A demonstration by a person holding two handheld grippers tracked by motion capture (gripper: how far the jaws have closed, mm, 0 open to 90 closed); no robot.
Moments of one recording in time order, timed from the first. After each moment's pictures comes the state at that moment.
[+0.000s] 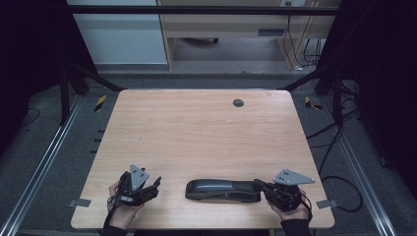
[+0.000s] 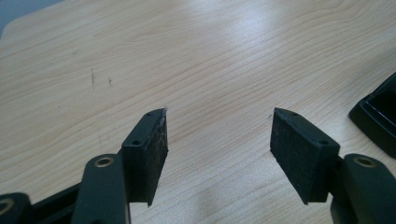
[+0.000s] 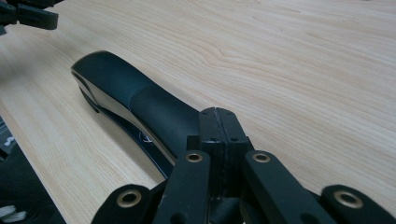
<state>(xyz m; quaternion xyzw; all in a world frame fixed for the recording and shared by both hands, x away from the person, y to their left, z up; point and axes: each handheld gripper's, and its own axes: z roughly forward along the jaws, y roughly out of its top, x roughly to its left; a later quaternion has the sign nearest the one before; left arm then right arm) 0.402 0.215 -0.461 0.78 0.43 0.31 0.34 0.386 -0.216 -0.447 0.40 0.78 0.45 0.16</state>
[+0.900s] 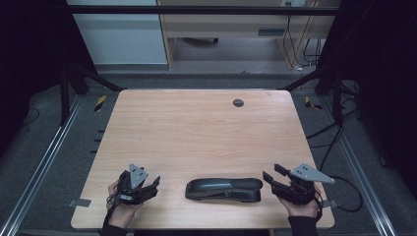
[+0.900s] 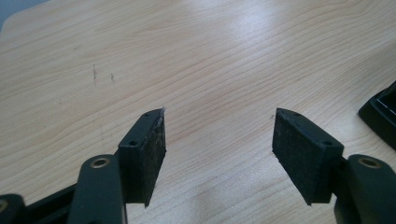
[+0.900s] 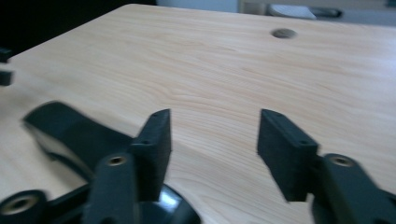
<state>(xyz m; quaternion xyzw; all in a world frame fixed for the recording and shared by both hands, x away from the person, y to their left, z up) 0.406 0.220 -0.463 0.78 0.44 0.30 0.33 0.392 -0.245 -0.434 0.45 0.72 0.49 0.23</state>
